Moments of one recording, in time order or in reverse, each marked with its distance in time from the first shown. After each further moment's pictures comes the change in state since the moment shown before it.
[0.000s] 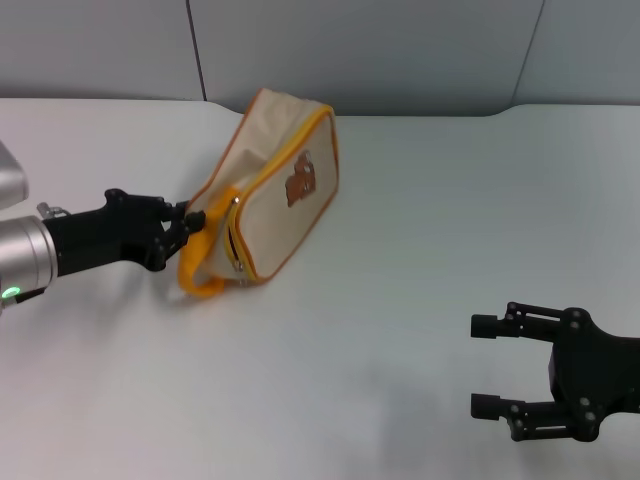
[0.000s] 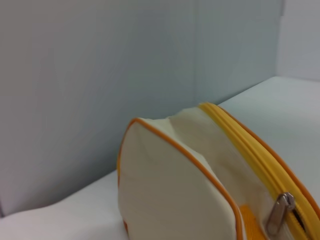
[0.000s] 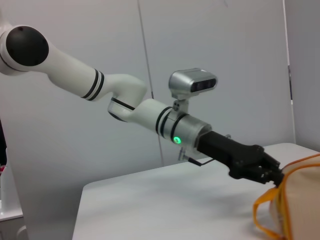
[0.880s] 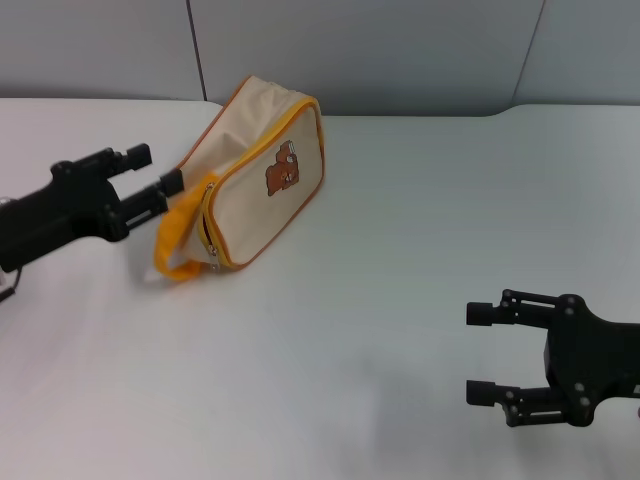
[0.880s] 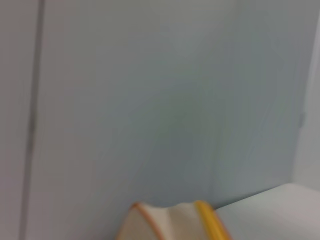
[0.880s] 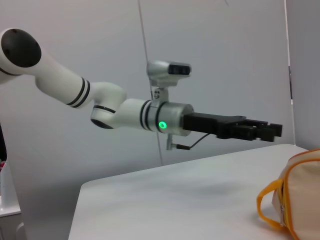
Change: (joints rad) left arm 0.080 -0.030 -0.269 0.044 -0.040 0.263 -0.005; right arm 0.027 -0.005 0.000 0.000 0.000 0.010 0.008
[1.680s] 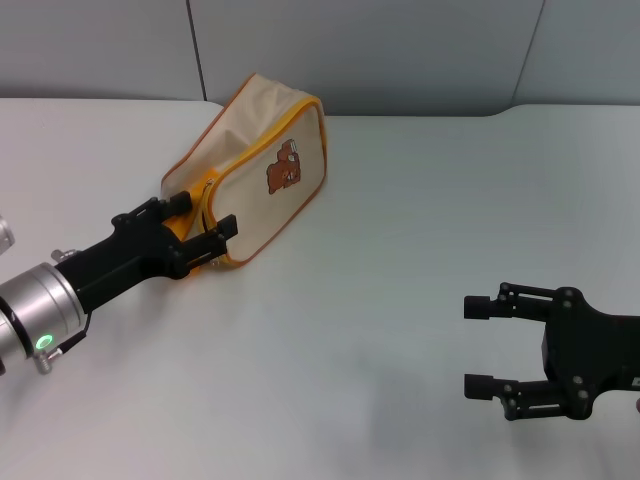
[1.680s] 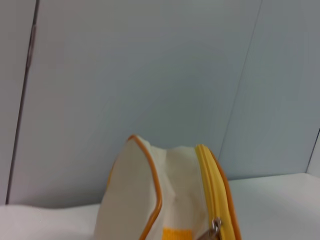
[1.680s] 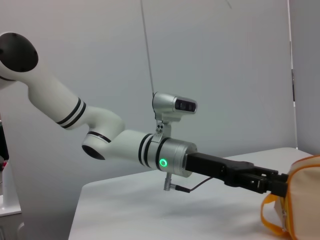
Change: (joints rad) left arm -0.017 -0.061 0.002 -0.206 -0.061 -0.195 0.128; right arm 0.014 -0.003 0.001 0.000 0.001 -0.003 0.005
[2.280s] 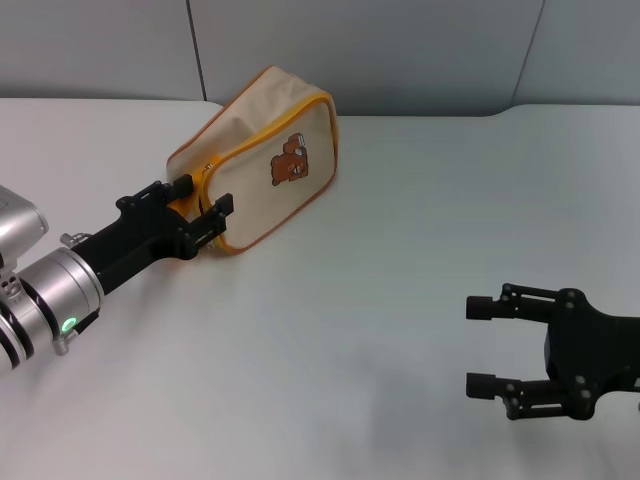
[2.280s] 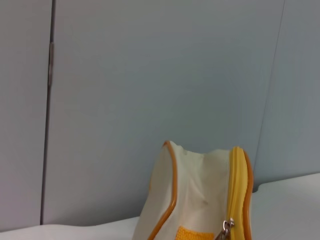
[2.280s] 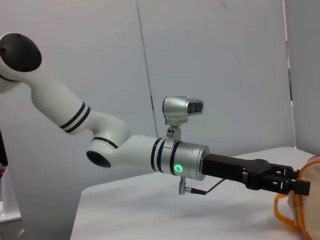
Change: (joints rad) left arm -0.053 -0.001 -0.003 -0.102 -0.125 -0.125 0.194; right arm -0.006 0.002 0.010 0.000 0.000 -0.005 0.020
